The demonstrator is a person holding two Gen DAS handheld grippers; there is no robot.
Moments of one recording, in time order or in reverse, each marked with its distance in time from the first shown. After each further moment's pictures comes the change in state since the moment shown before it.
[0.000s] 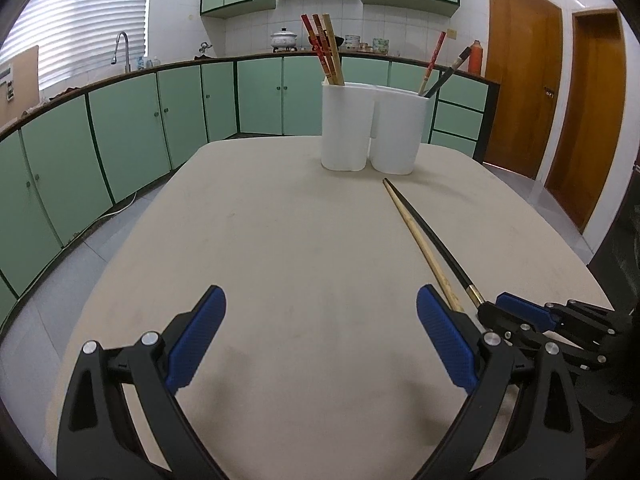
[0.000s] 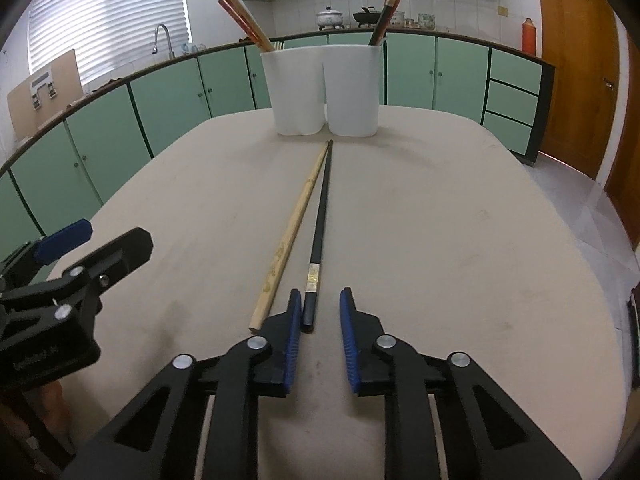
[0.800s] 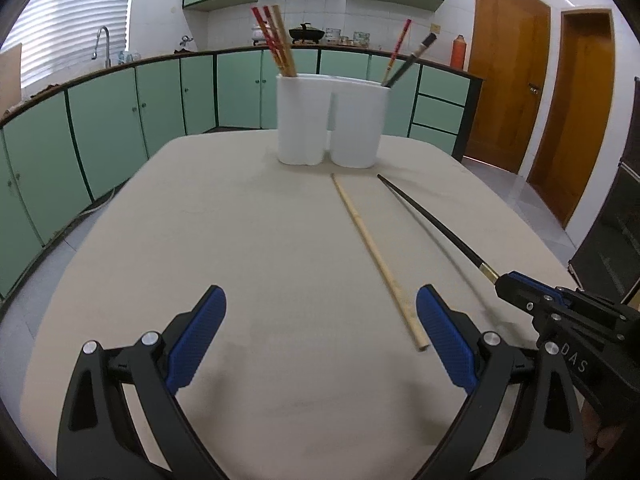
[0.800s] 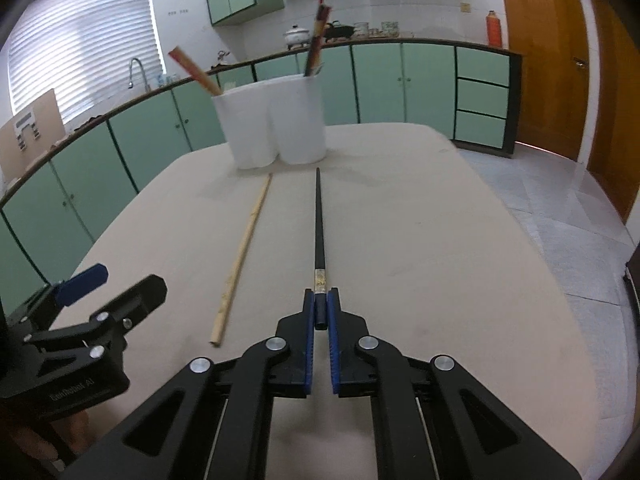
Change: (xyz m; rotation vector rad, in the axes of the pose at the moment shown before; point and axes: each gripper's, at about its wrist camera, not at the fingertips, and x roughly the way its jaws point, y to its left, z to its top) left arm 0.009 -0.038 0.003 0.000 0.031 -0.074; right arm -0.030 -0.050 0.001 0.114 -0.071 -0.035
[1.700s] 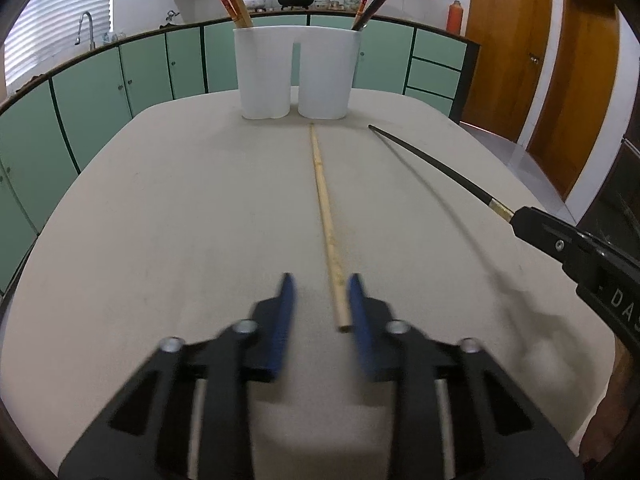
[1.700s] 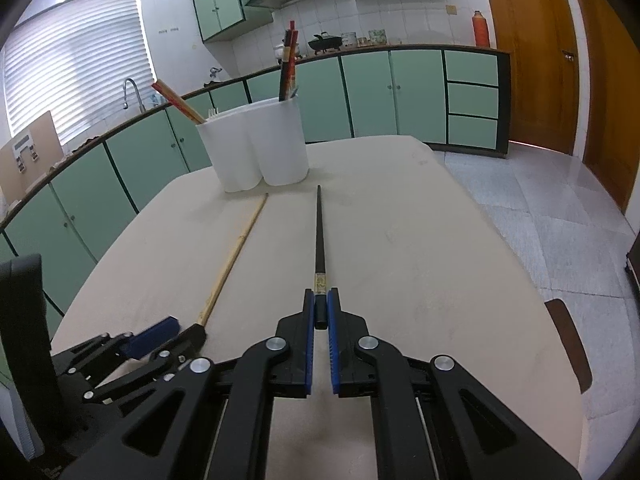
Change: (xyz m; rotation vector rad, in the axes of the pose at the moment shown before) left arm 0.027 -0.043 -0.015 0.023 0.129 -0.002; right arm -0.013 -0.019 0.005 0.043 -0.041 0.013
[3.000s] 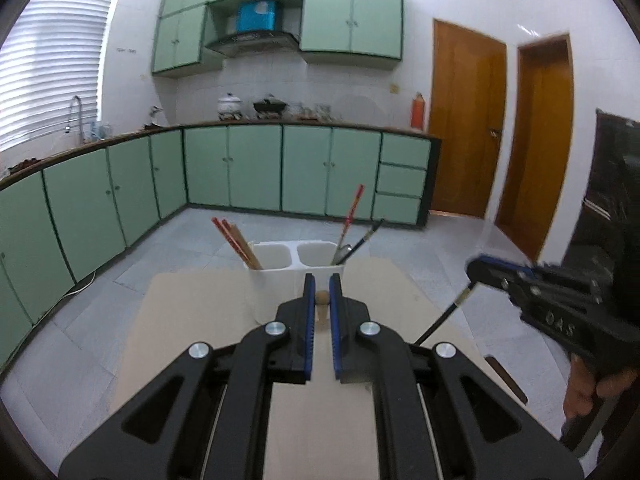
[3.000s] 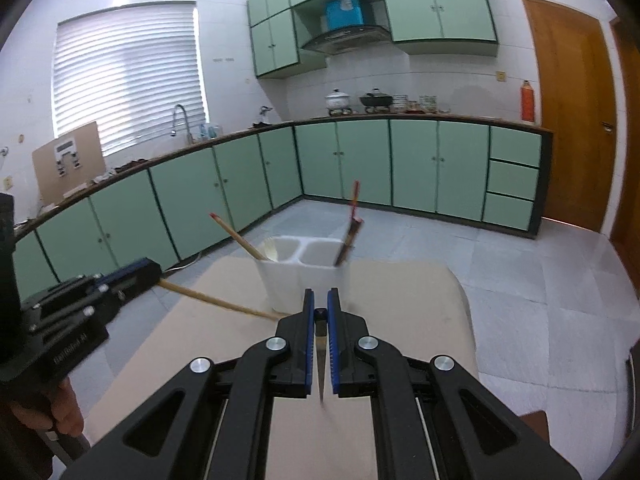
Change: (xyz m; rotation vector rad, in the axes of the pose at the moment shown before) left arm -0.127 0.016 0.153 0.078 -0.334 -0.104; right arm -0.061 0.033 0.160 -0.155 -0.145 0.127
